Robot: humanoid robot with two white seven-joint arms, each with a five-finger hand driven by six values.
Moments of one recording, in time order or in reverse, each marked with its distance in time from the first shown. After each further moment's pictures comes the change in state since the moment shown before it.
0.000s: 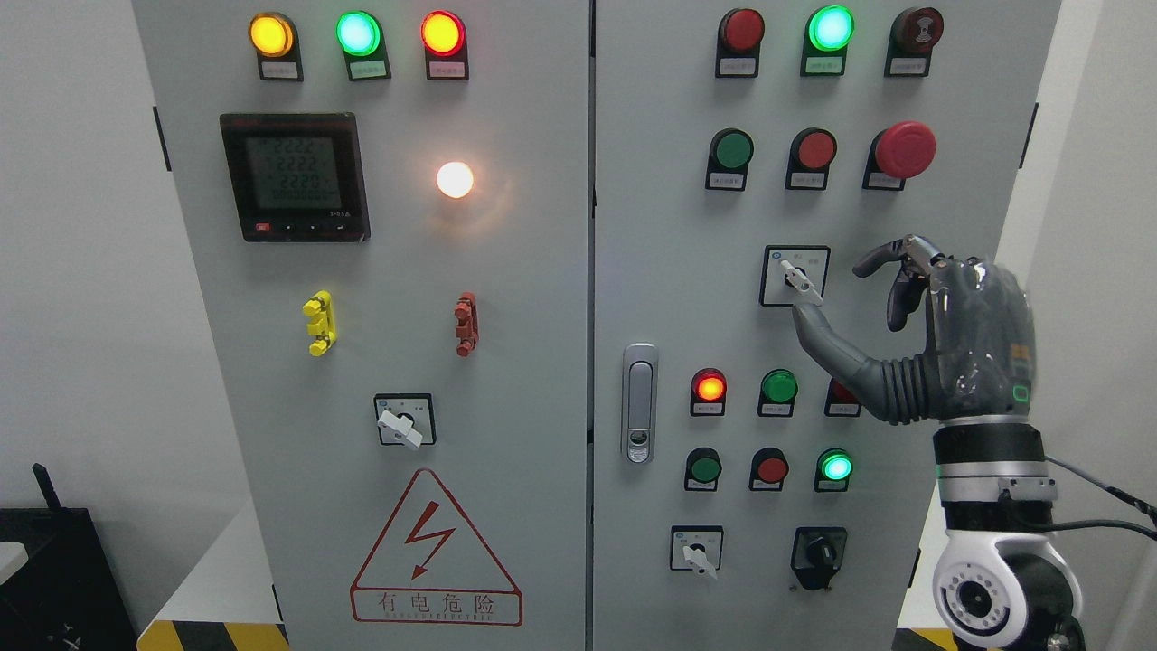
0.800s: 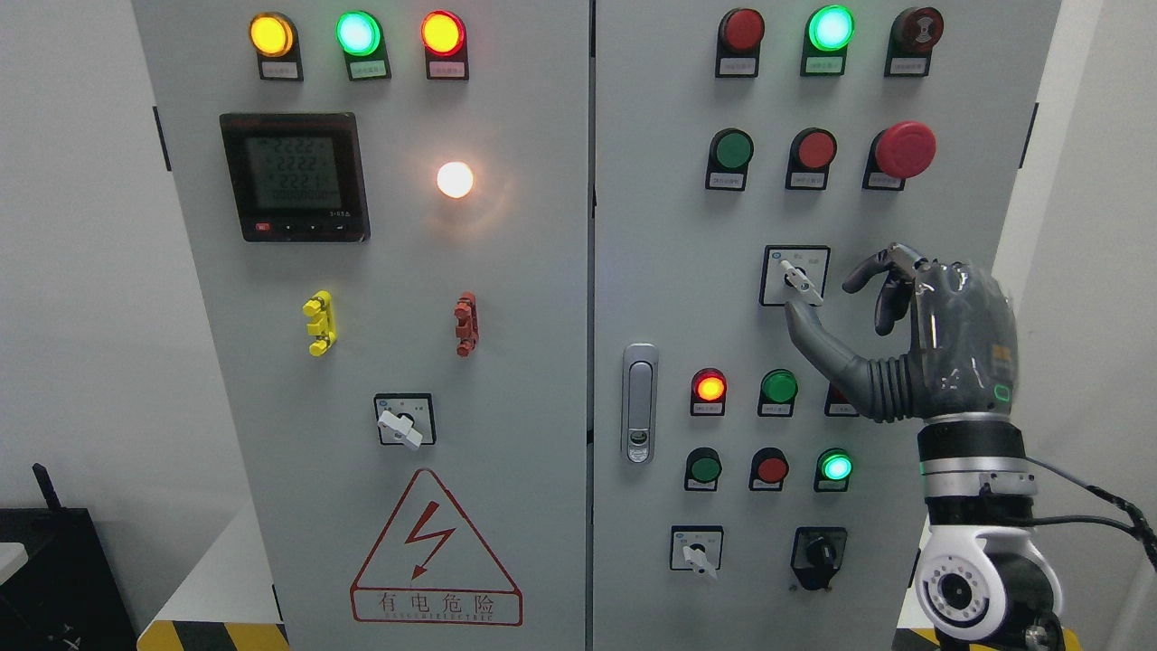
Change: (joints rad) left arm 0.000 0.000 0.000 0.000 0.000 0.000 0.000; right arm -0.011 0.013 0.015 0.019 0.008 0.052 0.003
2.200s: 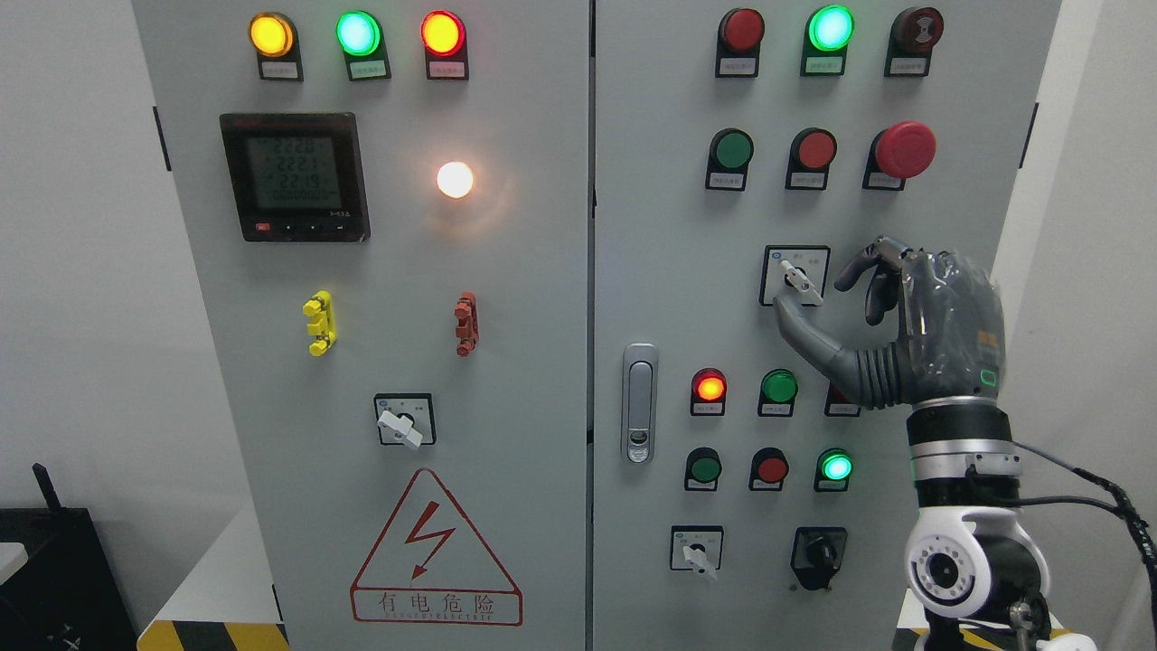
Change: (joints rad) left arm 0.000 0.000 0.000 0.000 0.000 0.000 0.000; right arm -0.037 0.011 0.012 0.042 0.022 0.005 0.004
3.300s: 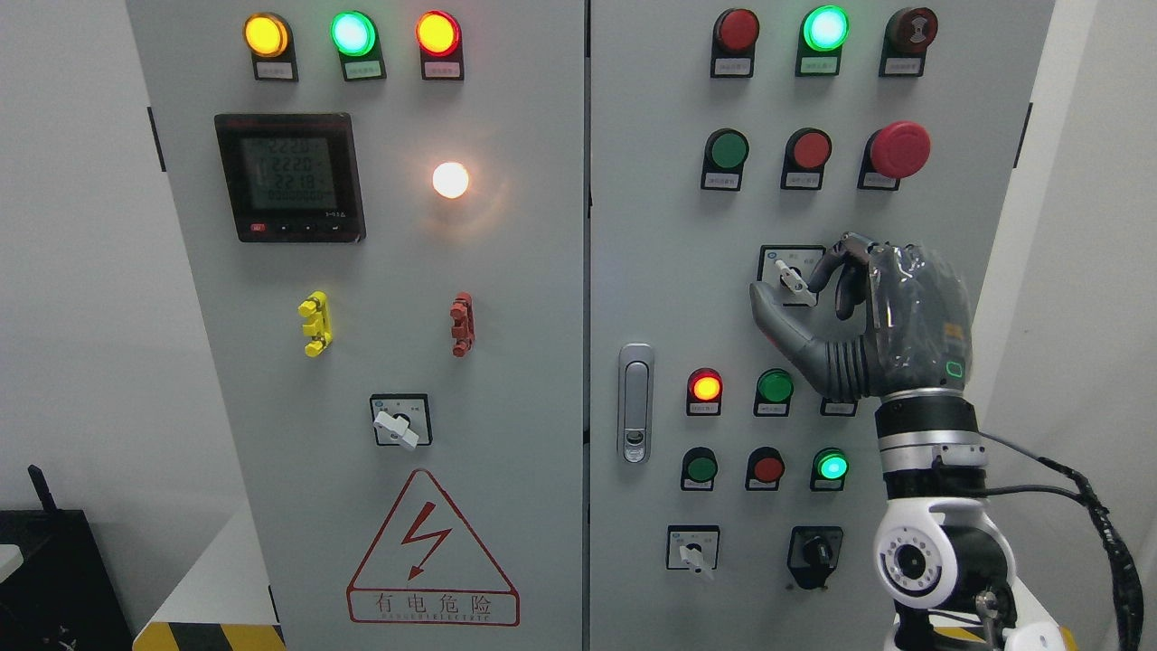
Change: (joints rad) left arm 0.000 0.000 0.000 0.000 0.000 0.000 0.000; right arm -0.018 0.031 0.024 0.020 0.024 0.002 0.000
